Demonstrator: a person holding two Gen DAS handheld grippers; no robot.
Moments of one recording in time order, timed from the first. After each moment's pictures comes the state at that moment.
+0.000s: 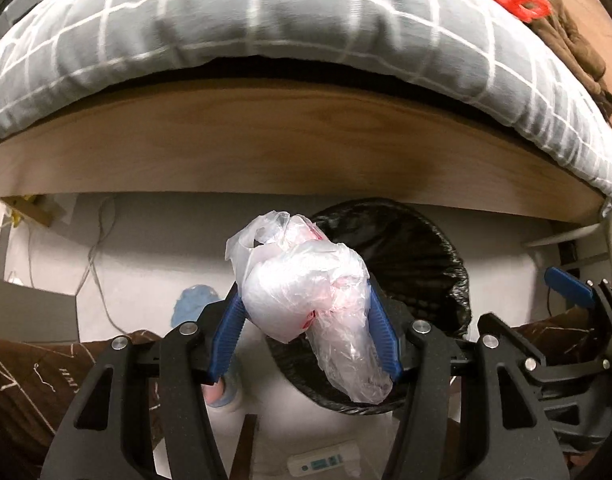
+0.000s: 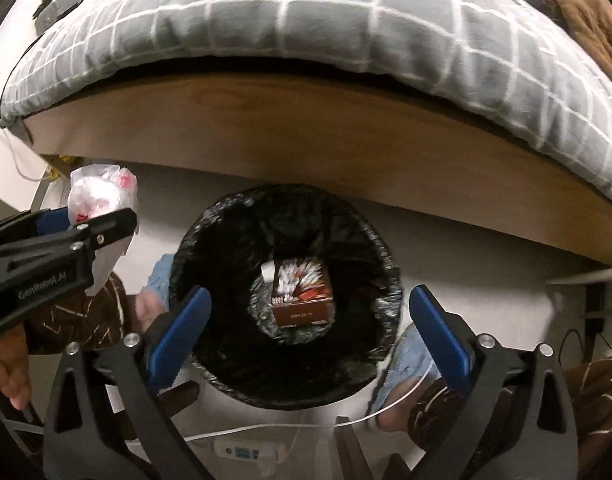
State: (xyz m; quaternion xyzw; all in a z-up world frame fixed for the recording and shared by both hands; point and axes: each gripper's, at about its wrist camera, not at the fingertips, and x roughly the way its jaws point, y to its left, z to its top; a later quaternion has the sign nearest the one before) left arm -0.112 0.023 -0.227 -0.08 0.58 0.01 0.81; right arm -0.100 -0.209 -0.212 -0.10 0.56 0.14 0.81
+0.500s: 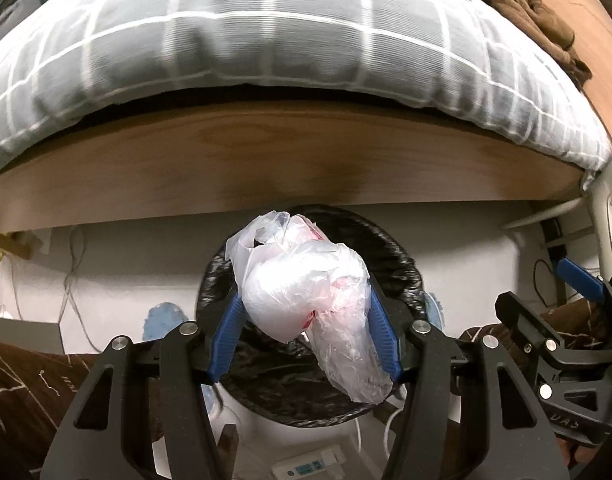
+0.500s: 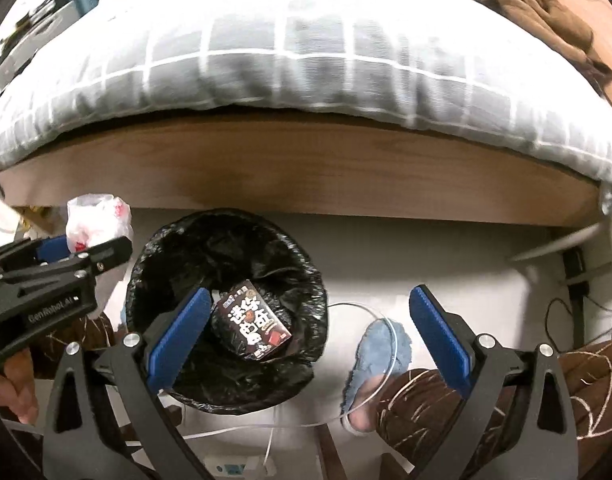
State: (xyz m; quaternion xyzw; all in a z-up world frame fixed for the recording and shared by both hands) left arm -0.089 -0.051 -0.217 -0.05 0.57 -0.04 0.82; right arm -0.102 -0.281 -0.189 -0.07 0.54 0.06 0.84
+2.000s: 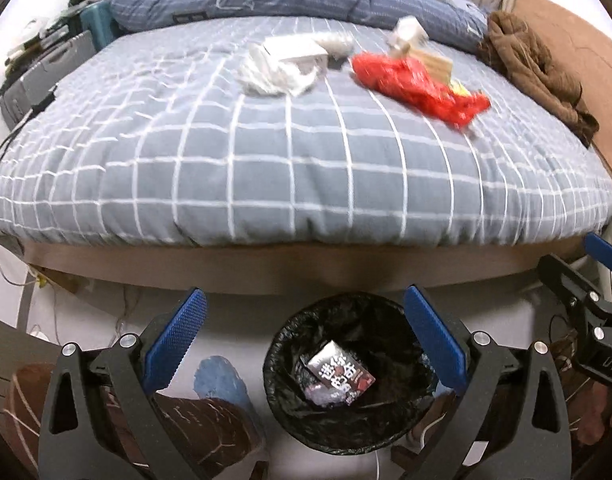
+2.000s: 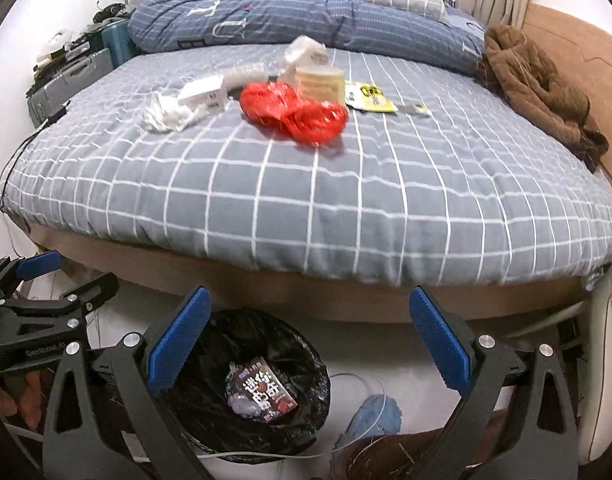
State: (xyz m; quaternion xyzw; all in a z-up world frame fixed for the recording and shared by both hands) left arm -0.092 -0.003 -0.095 -0.04 0.47 0.03 0.88; right arm -0.076 -0.249 -0.075 -0.08 0.42 0.11 0.90
